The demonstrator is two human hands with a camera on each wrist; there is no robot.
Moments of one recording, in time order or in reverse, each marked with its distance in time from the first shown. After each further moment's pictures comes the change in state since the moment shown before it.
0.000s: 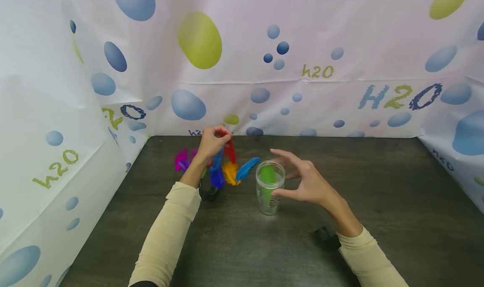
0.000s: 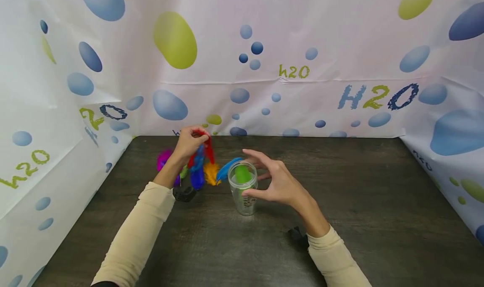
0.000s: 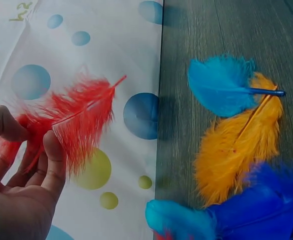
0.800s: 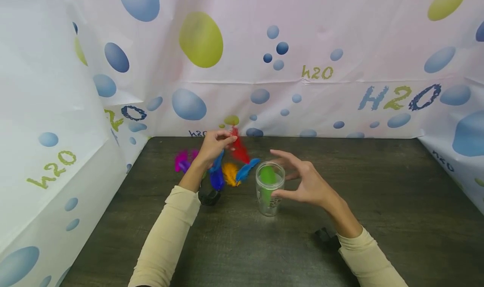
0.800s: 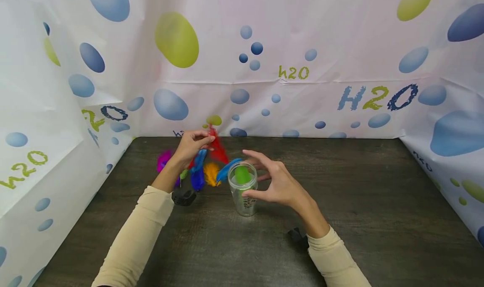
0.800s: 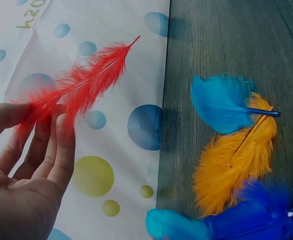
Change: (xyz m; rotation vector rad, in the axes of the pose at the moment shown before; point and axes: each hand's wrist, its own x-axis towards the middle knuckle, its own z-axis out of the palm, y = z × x) left_hand -0.008 0.005 0.004 -0.058 -0.104 -0.088; right_hand 0.000 0.001 0.001 -0.006 -0.001 -0.005
